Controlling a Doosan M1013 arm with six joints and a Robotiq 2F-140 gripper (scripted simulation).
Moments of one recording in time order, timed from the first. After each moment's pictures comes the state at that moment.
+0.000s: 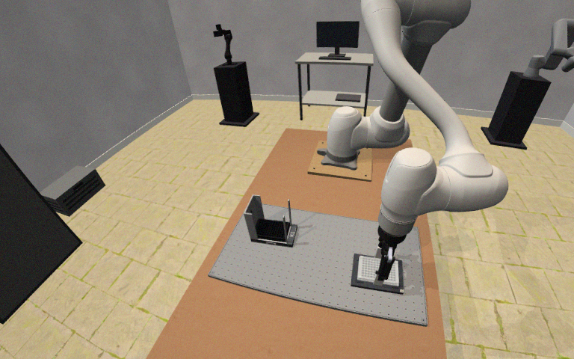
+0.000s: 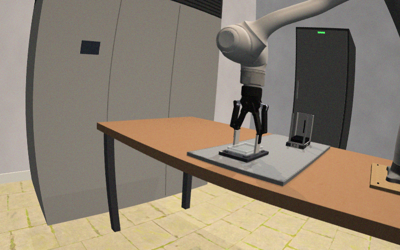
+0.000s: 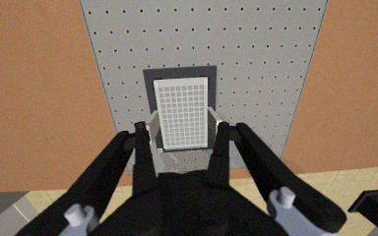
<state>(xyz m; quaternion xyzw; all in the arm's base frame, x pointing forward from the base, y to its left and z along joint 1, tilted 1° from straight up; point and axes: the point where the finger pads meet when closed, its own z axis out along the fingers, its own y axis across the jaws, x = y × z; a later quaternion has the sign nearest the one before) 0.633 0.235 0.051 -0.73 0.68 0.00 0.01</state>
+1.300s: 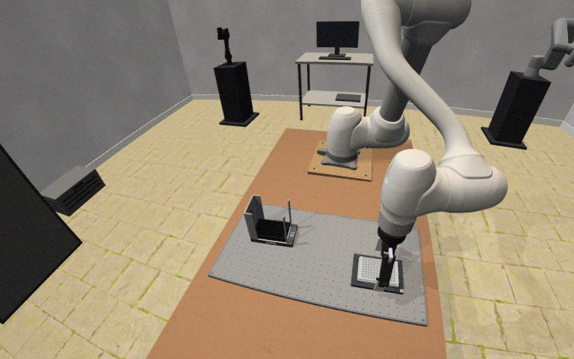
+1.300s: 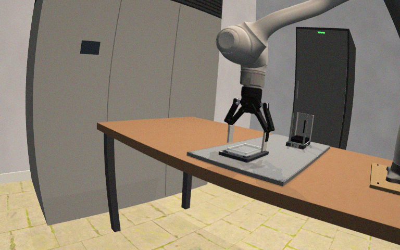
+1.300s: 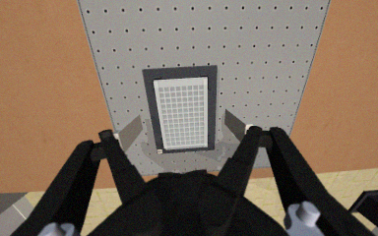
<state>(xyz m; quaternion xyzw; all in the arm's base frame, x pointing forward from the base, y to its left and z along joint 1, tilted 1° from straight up) 0.633 0.235 0.047 -0.73 0.68 0.00 0.01</state>
